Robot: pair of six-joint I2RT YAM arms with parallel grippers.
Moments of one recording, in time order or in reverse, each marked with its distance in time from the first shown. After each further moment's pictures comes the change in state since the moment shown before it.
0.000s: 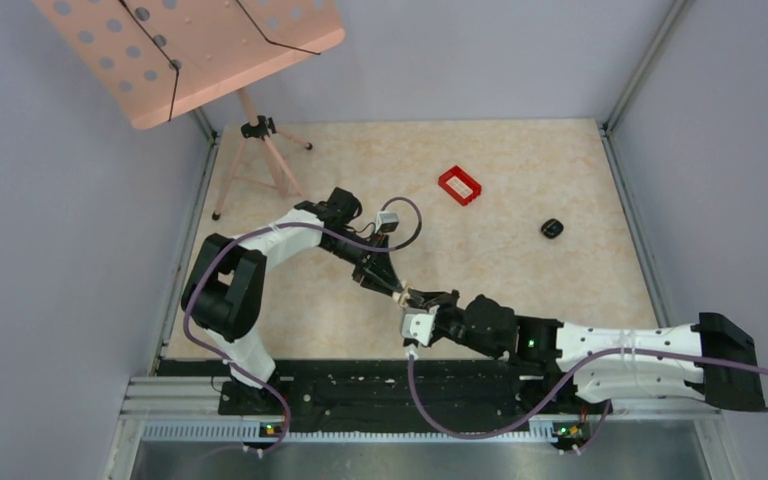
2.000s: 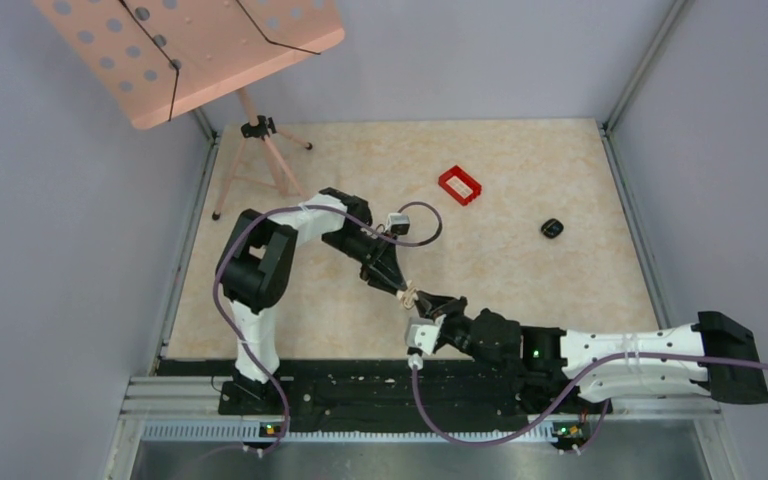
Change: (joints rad) left arm -0.027 0.201 0.169 -0.369 0.151 0.364; right arm 0.082 -0.042 -0.072 0.060 0.157 -0.041
